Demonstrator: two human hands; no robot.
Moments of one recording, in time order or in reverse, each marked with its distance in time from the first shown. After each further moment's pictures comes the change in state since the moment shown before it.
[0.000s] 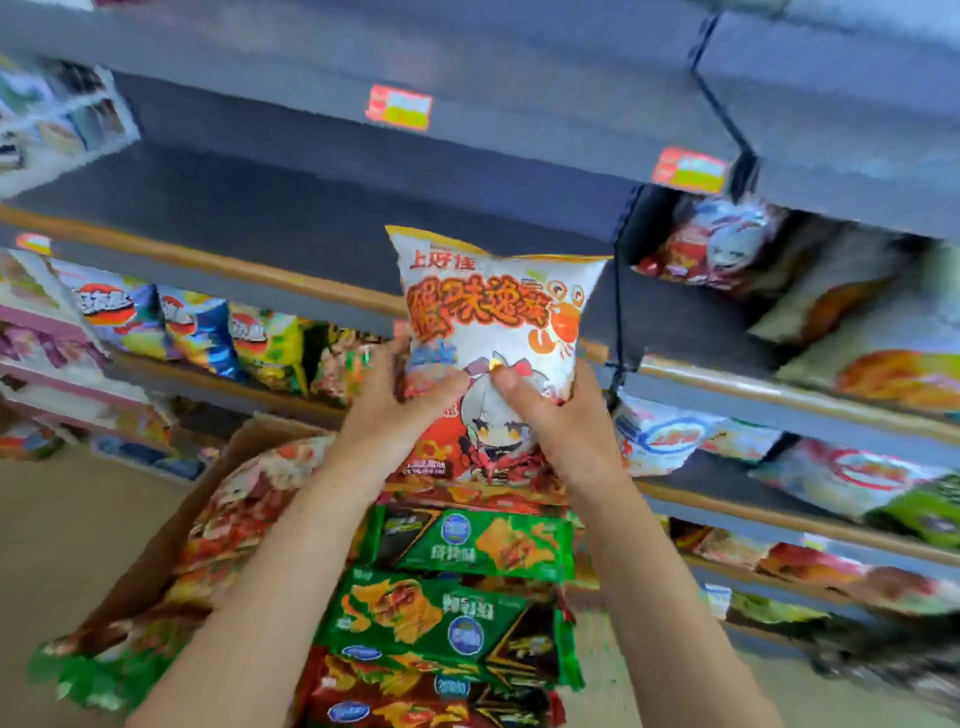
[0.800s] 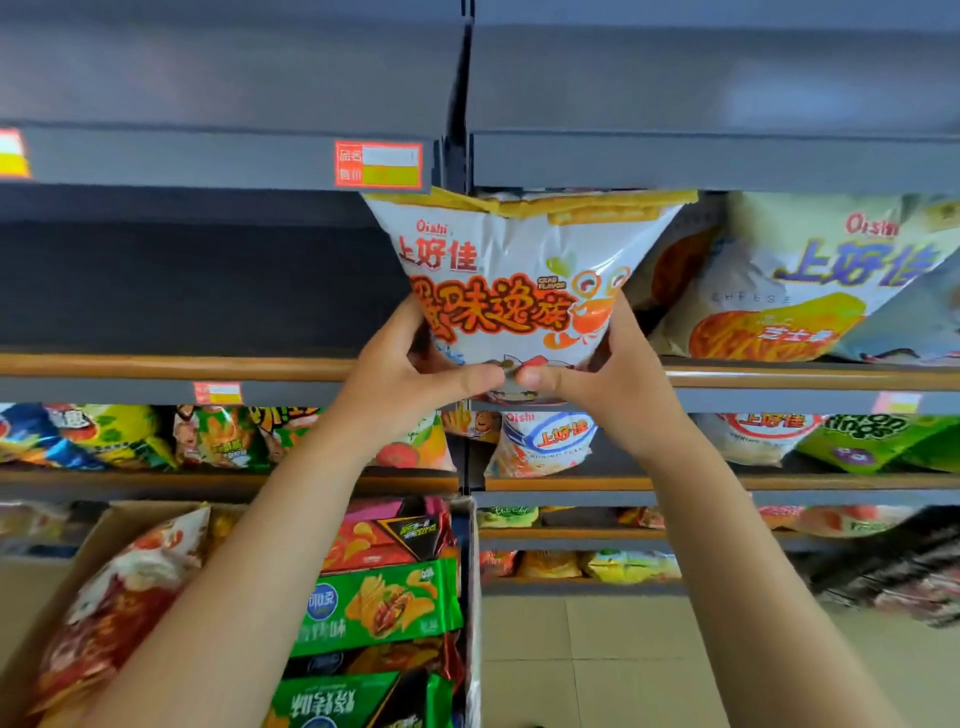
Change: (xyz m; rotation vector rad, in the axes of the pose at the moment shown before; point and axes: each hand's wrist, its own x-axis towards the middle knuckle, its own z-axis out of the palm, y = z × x) left_hand 0.064 0.023 0.191 0.296 -0.431 0.209; right_hand 0.062 0.008 -0.219 -0.020 -0.019 -0.249
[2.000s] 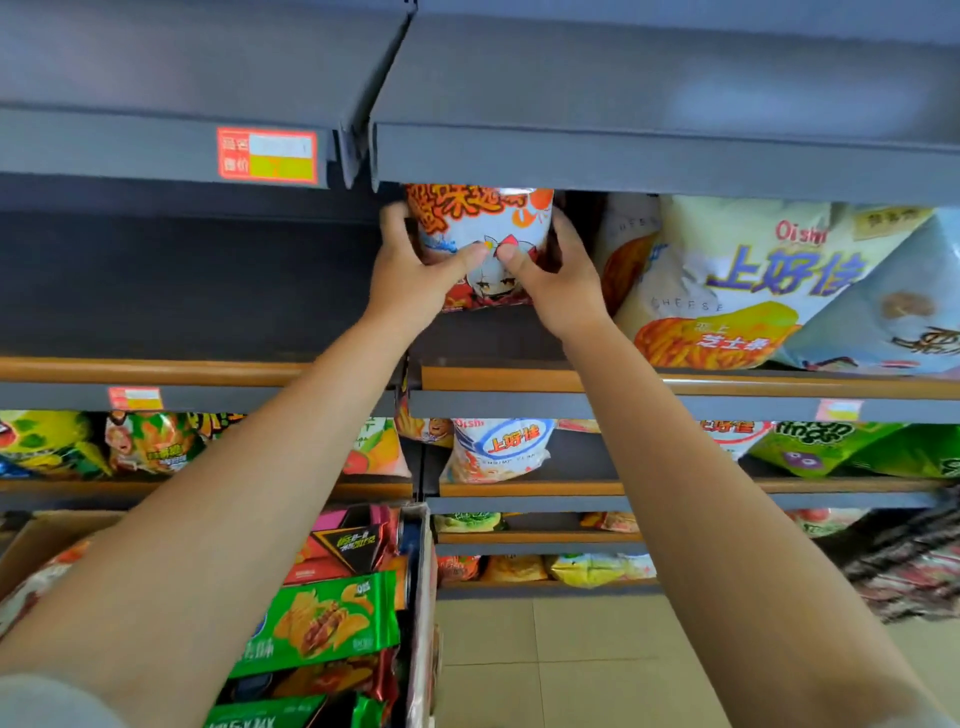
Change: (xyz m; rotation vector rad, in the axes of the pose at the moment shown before) left_hand 0.129 -0.015 0.058 0.052 0.297 0.004; right_hand 0.108 0.034 -0.038 -0.211 0.260 0.090
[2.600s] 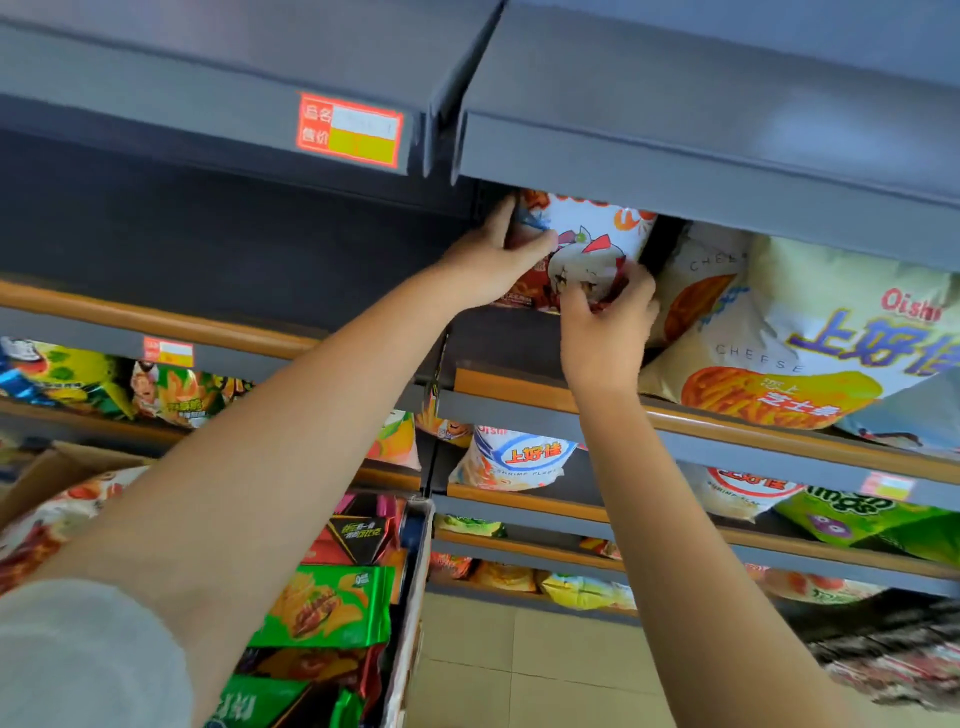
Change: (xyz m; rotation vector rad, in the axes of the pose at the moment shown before) left_hand 0.025 0.023 0.003 0.349 -0.326 -0.144; right_hand -0.030 -0.006 0.025 -0.119 0.293 0.063
